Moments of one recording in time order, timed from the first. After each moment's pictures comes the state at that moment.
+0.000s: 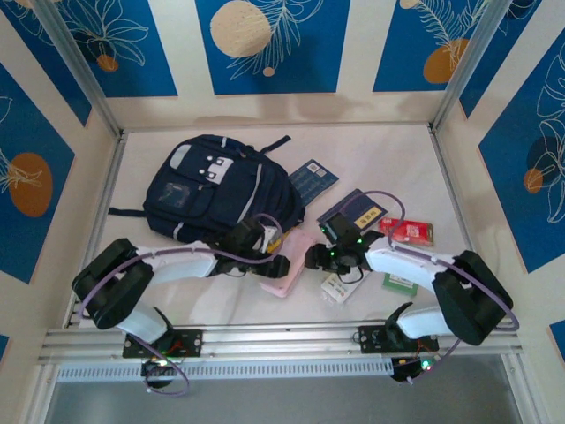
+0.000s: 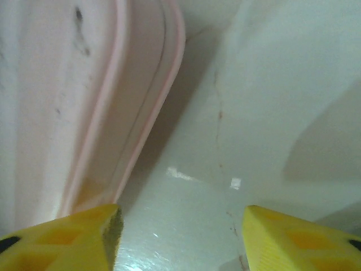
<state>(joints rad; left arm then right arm) -0.87 1.52 0.70 -0.11 0.30 -0.56 0.66 1.31 0.62 -0.44 -0.16 0.78</state>
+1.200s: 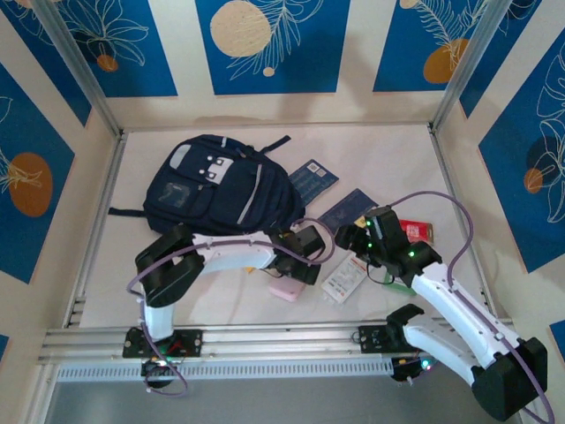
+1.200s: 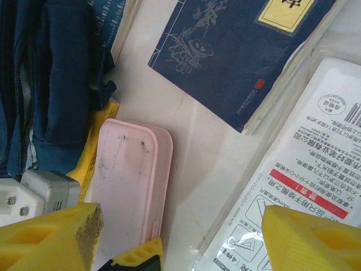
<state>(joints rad) -1.11 1.89 1.24 -0.64 -0.12 -0.67 0.45 0.84 0.63 -0.68 -0.03 0.87</state>
